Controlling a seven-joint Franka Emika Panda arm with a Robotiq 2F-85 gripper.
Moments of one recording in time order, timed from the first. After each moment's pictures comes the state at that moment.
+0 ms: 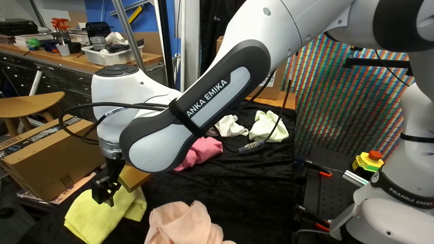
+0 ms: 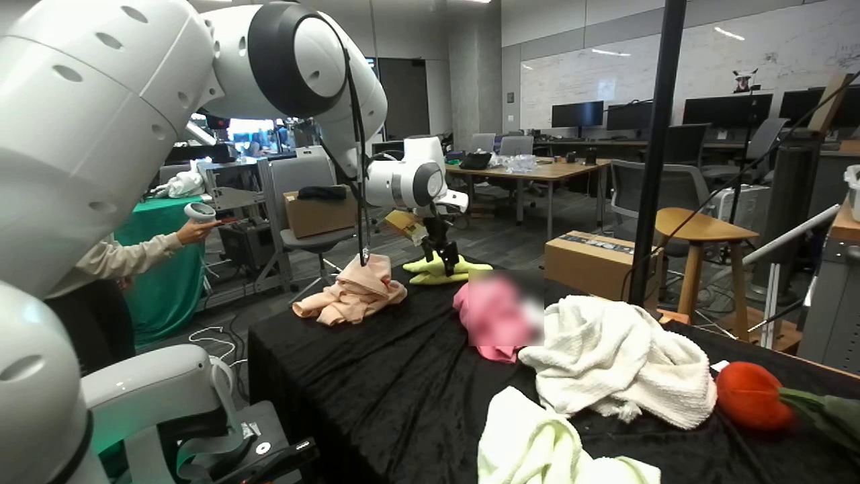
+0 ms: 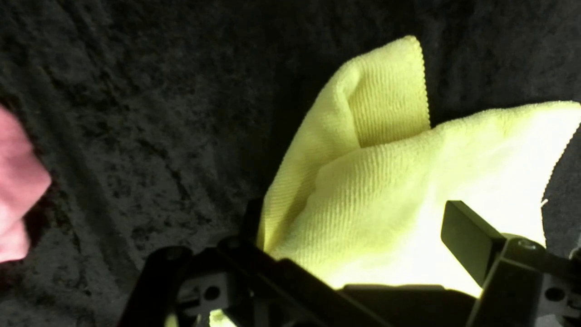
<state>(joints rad) 0.47 0.73 0.09 -1.55 -0.08 2.49 0.60</state>
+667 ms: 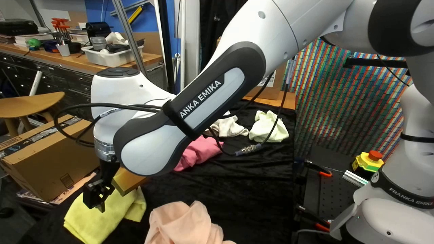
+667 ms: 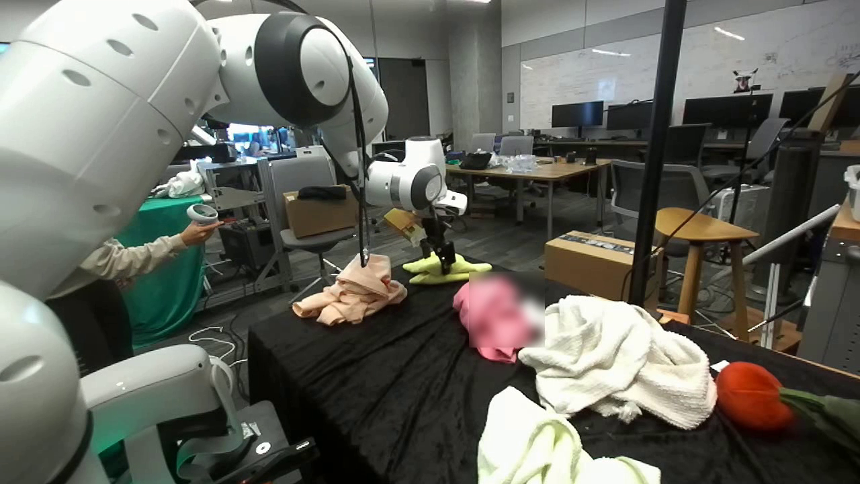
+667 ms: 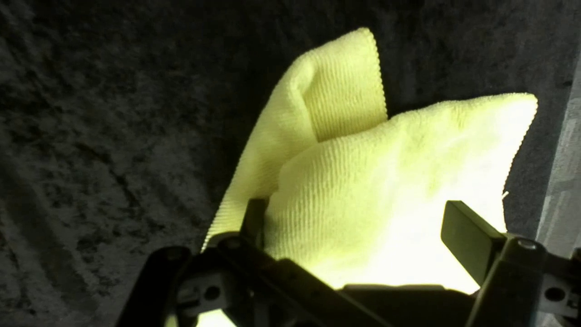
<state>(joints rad) 0.47 0.76 0.11 -1.52 -0.01 2.53 0.56</state>
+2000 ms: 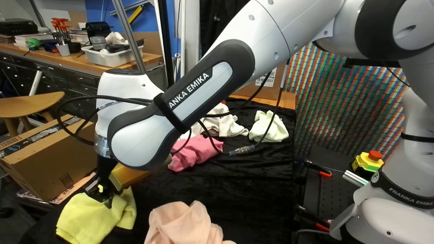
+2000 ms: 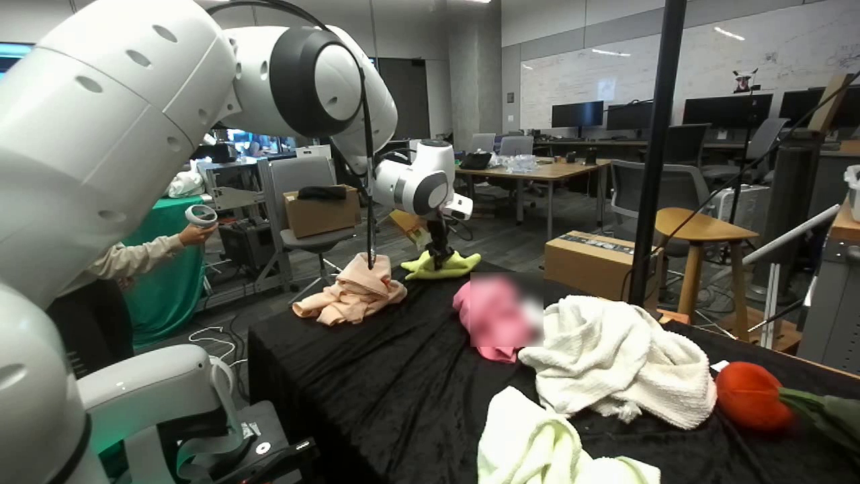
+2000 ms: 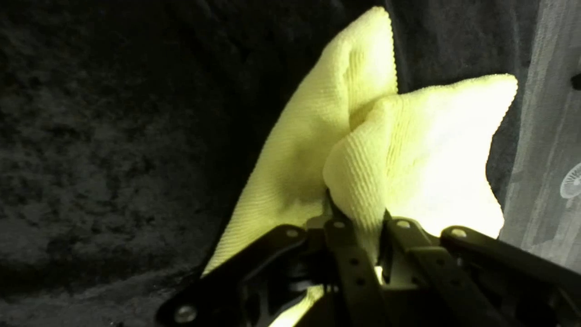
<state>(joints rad) 0.41 0.80 0.16 -1.48 0.12 2.56 0.43</state>
